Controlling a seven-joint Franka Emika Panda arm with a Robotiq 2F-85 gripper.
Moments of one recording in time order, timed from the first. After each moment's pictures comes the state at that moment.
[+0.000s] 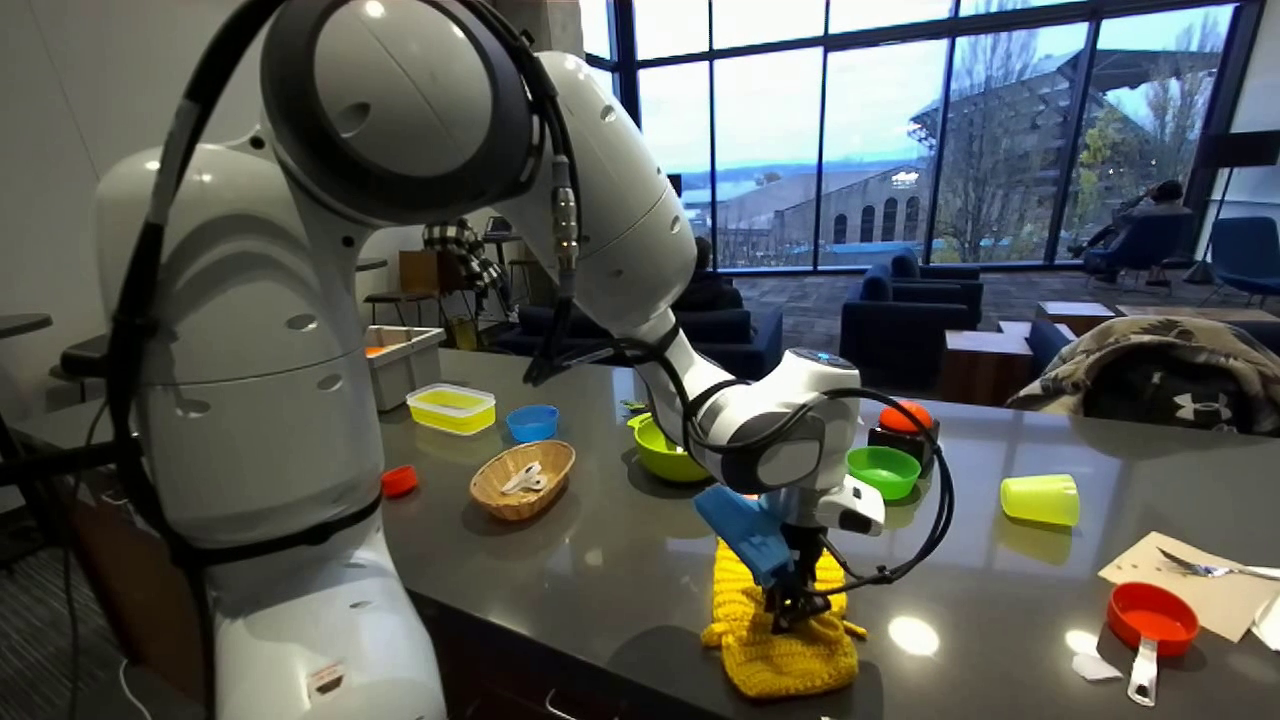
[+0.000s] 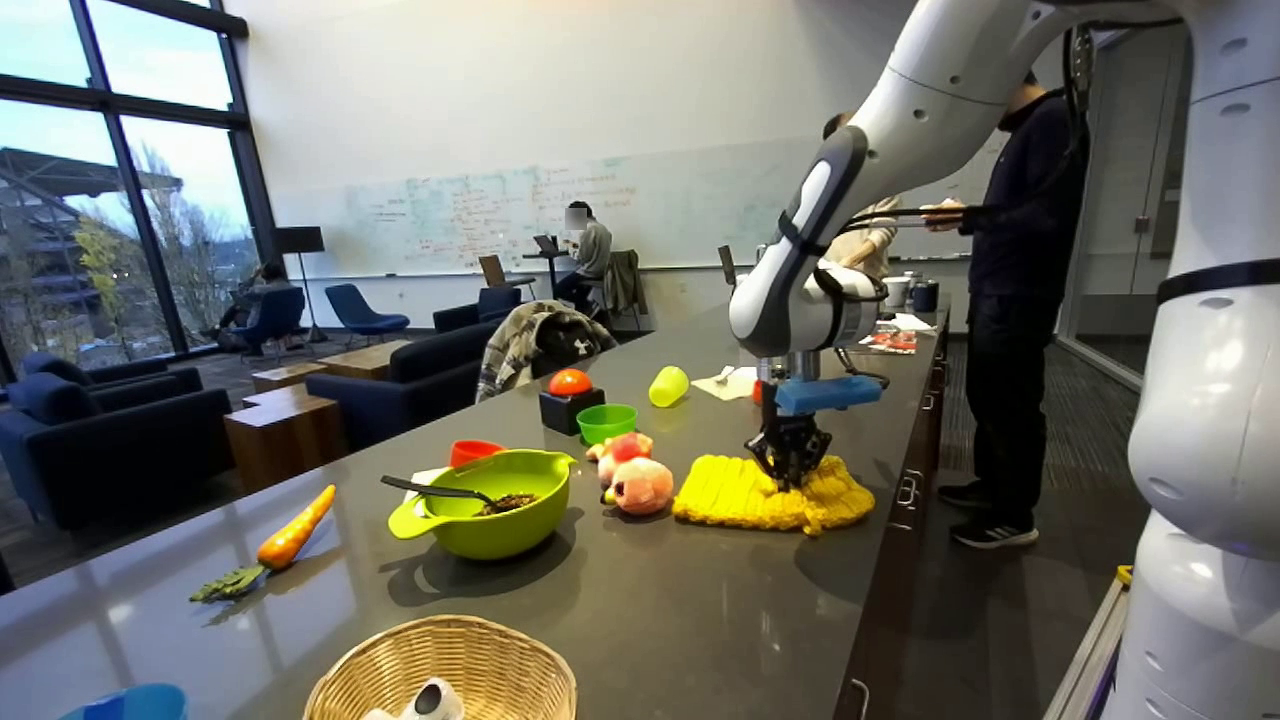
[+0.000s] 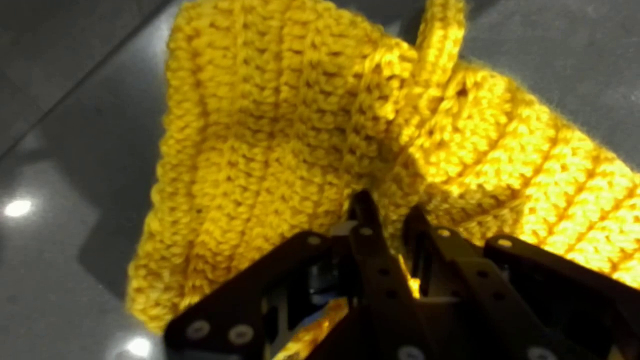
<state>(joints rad) -0.12 0.05 -0.12 -2.52 0.11 2.49 0.05</state>
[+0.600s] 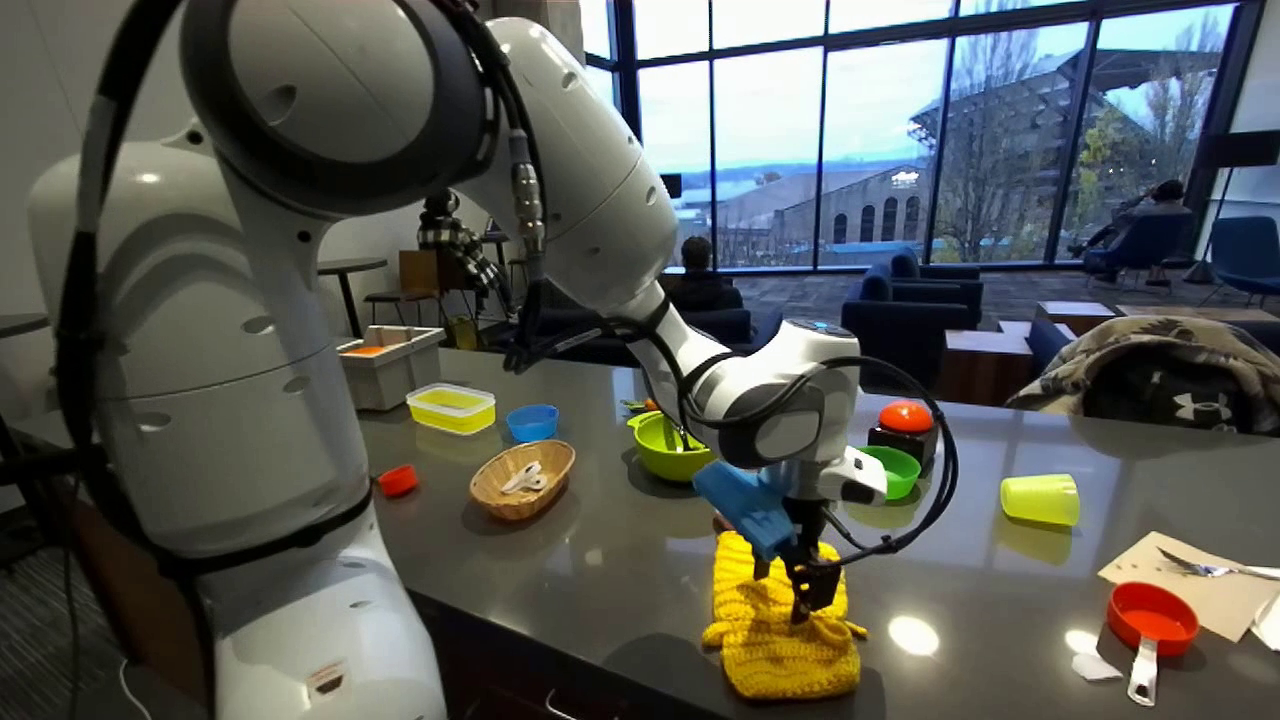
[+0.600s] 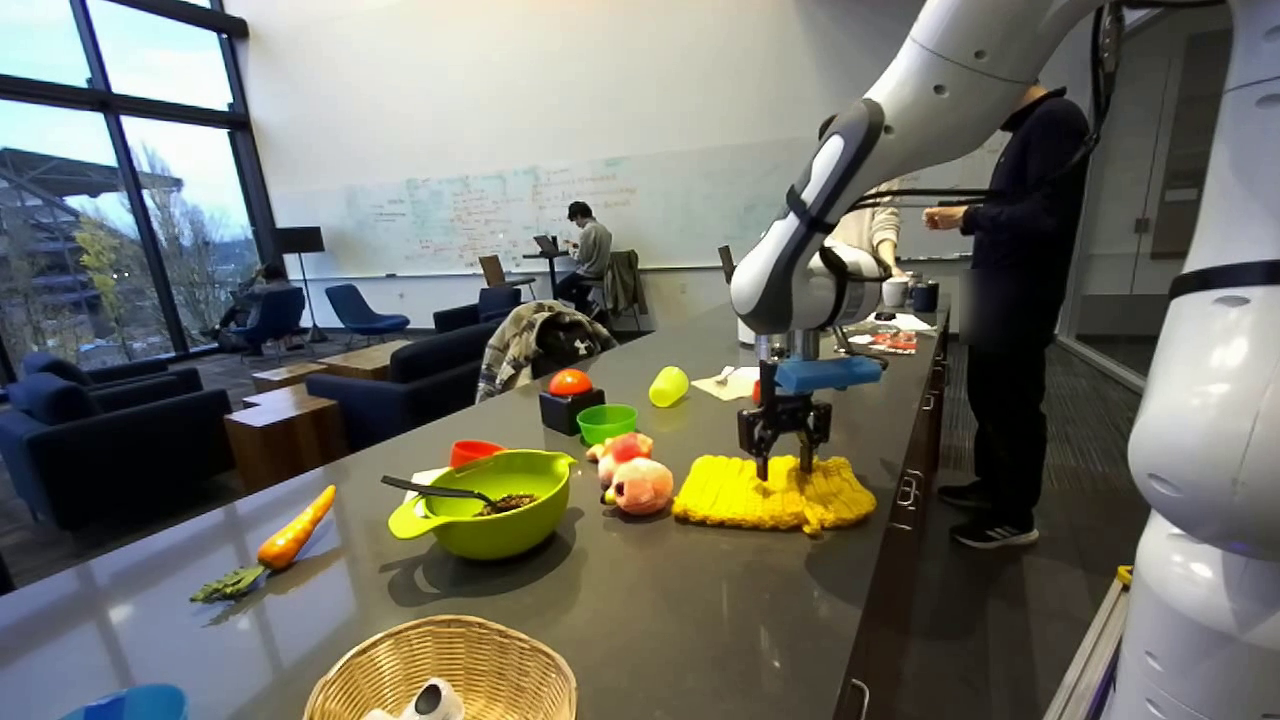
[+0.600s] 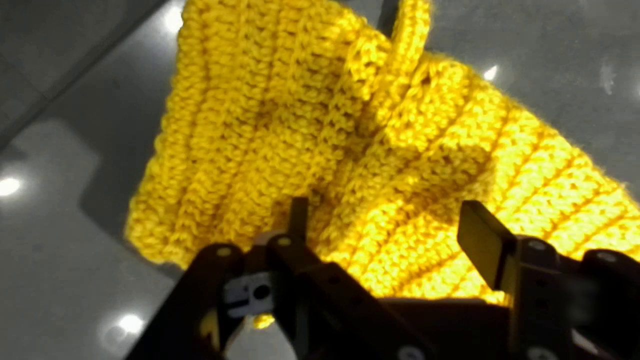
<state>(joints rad) -0.12 -0.03 -0.12 -2.52 0.11 2.45 0.03</state>
